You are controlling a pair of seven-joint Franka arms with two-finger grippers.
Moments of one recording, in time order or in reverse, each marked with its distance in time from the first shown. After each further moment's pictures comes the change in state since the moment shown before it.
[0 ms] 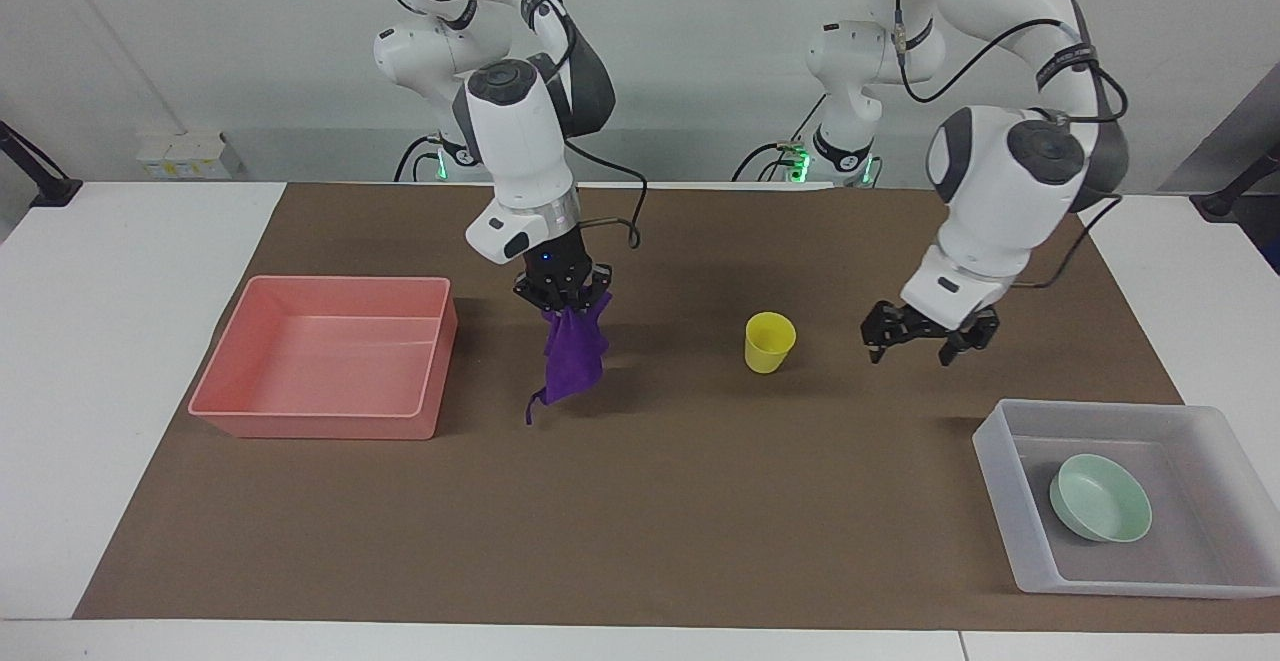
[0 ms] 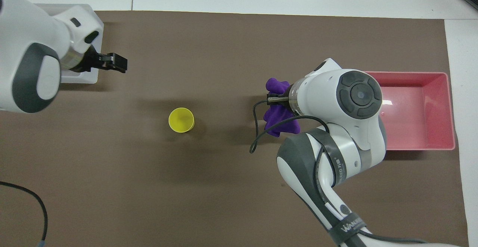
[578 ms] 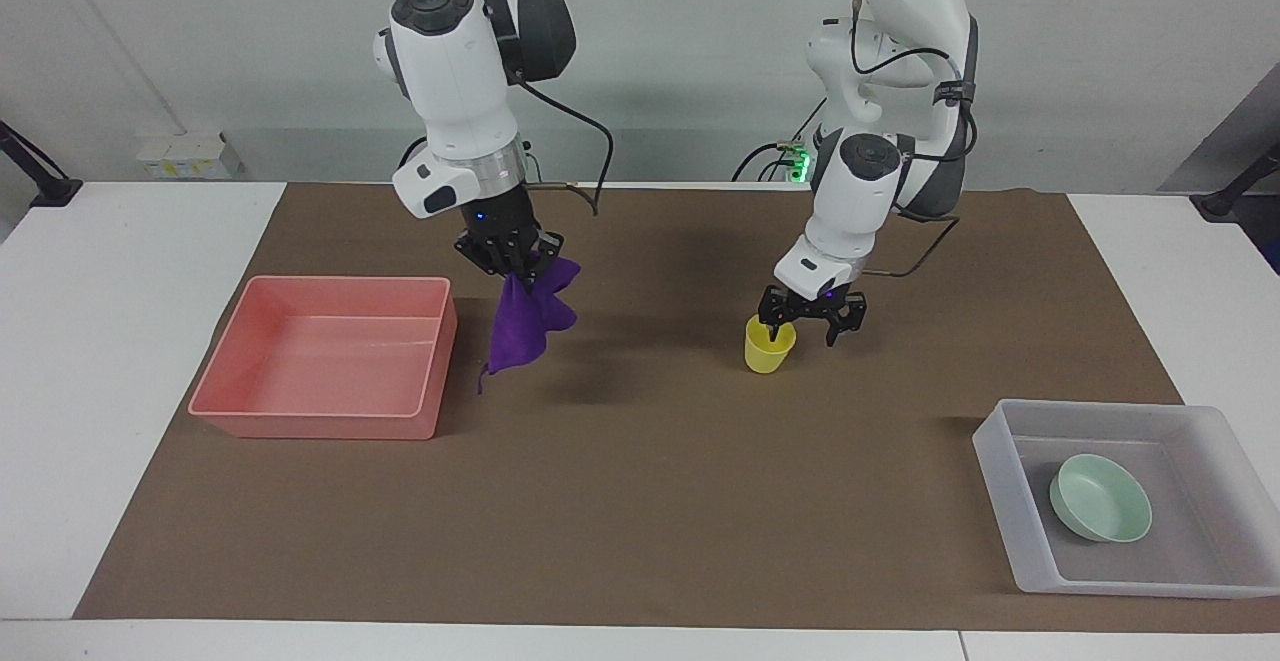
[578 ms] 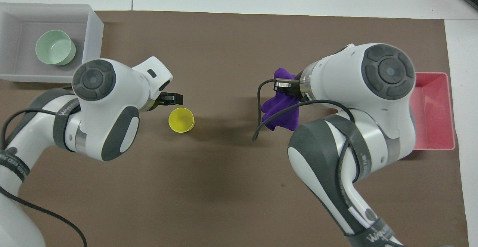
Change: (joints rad) left arm -0.125 -0.125 -0.002 -0.473 0.002 0.414 -0.098; right arm -0.098 -0.041 -0.011 0.181 -0.054 -0.315 0.061
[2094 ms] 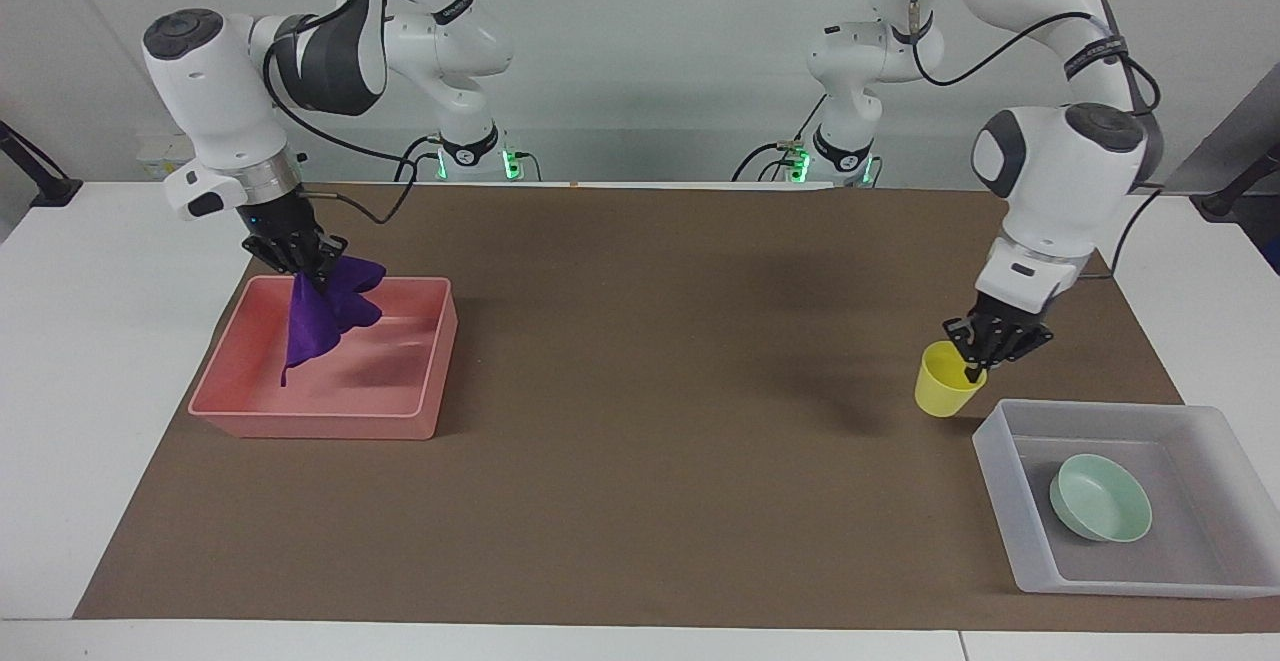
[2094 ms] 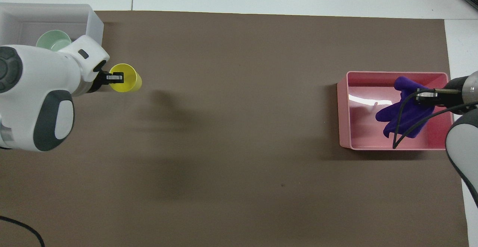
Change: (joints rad) left arm 0.346 0.099 0.034 0.471 0.001 -0.255 0.302; right arm -0.420 -0.165 -0.004 -0.400 -0.032 0.218 -0.486
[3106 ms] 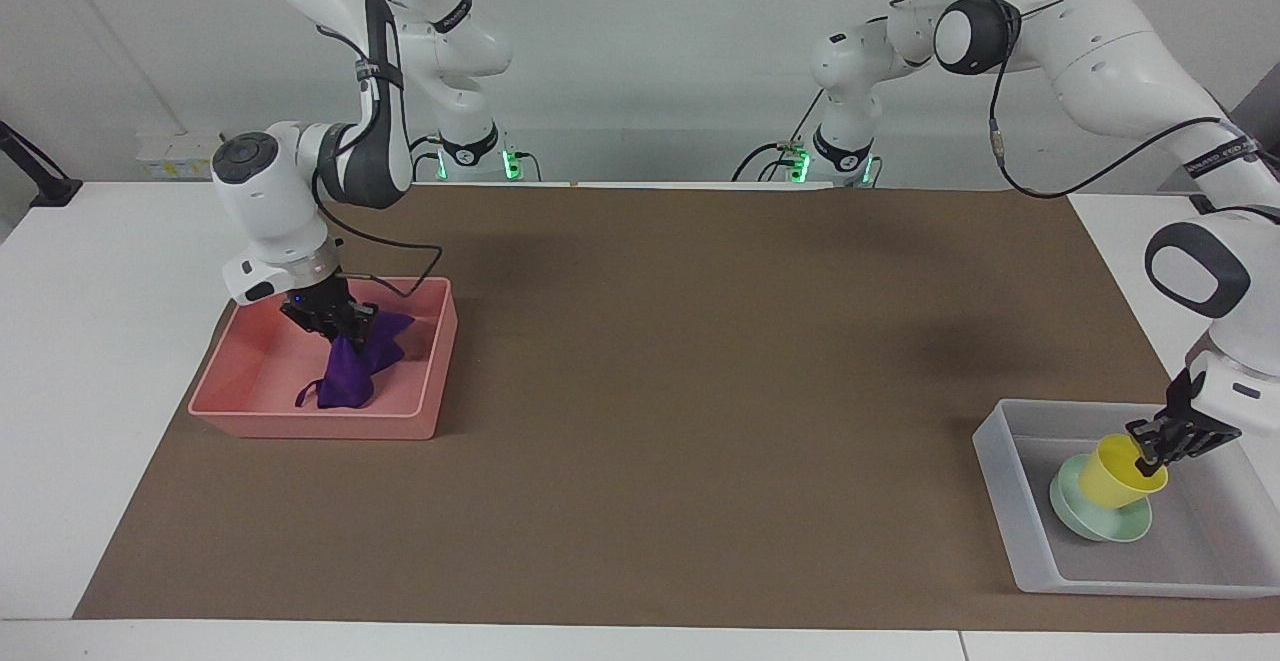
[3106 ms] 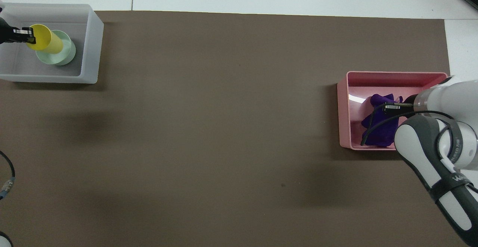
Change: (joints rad) left arm 0.251 0.473 -0.028 0.540 -0.002 -0.083 0.175; right arm -0.004 0.164 0.001 -0.099 0.000 0.232 0.000
